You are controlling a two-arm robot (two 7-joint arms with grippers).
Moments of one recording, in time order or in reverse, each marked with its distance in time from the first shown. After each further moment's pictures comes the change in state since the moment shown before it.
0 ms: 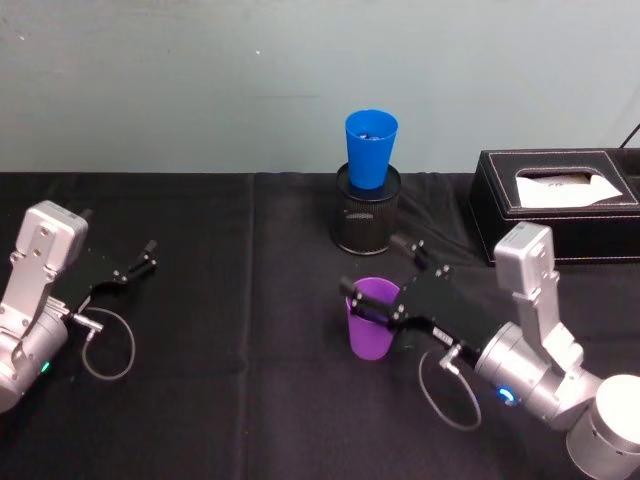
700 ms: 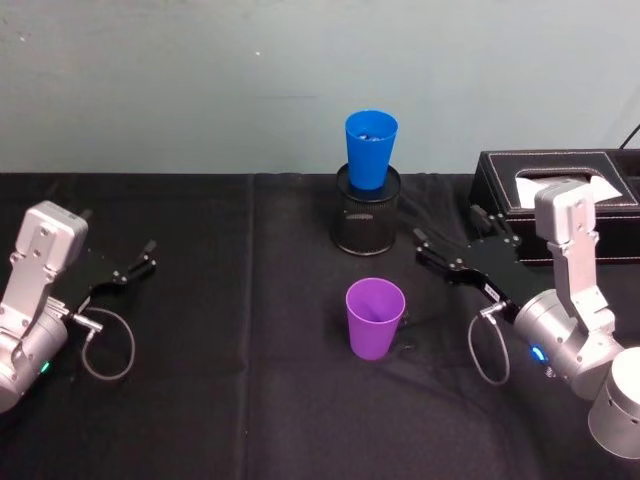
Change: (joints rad) left arm 0.000 0.000 0.000 0.000 0.000 0.000 0.000; right arm 0.019 -0.053 0.118 0.018 -0.082 0.149 -0.230
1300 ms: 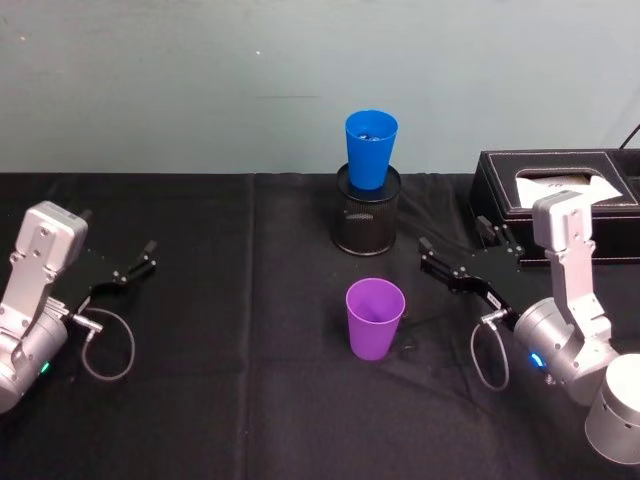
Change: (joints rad) left arm 0.000 0.000 0.000 0.000 0.000 0.000 0.000; right arm 0.003 -0.035 0.029 0.055 -0.036 -0.005 -0.001
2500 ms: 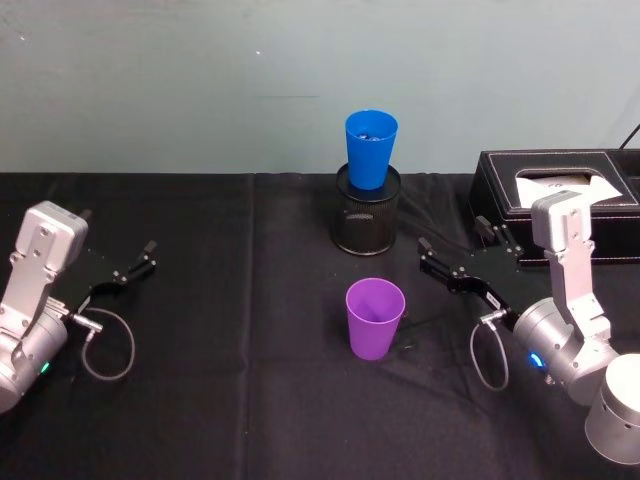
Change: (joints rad) left arm 0.000 0.000 0.000 0.000 0.000 0.000 0.000; right arm -0.001 0.003 -0.005 -0.004 0.002 0.000 -0.002
